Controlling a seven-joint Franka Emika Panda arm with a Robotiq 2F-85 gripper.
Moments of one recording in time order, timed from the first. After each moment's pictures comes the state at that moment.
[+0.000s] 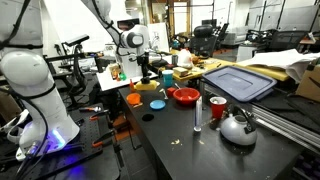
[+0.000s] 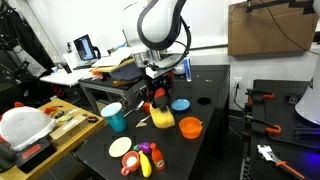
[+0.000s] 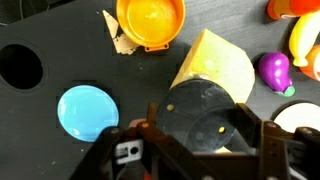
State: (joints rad) arm 0.30 0.27 0.03 -2.19 0.02 2.42 0.63
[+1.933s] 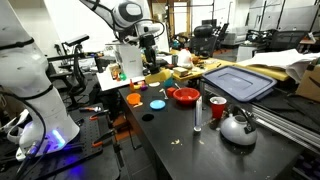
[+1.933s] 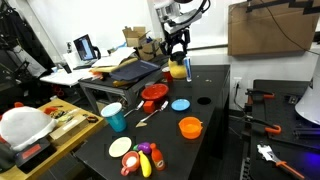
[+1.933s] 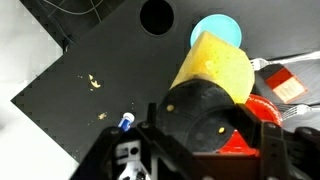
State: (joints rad) arm 0.01 -0.10 0.05 -2.33 -0.29 2.24 0.85
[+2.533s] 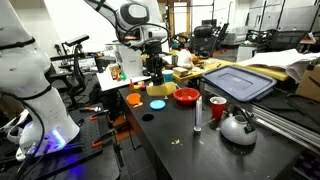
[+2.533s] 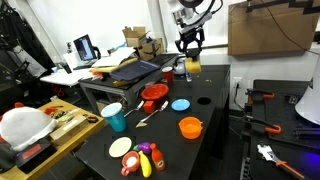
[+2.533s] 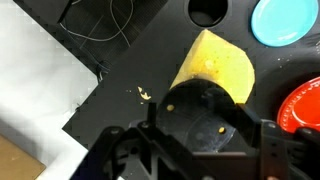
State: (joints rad) arm -0.11 -0.09 -0.05 -2.36 -0.29 2.22 0.85
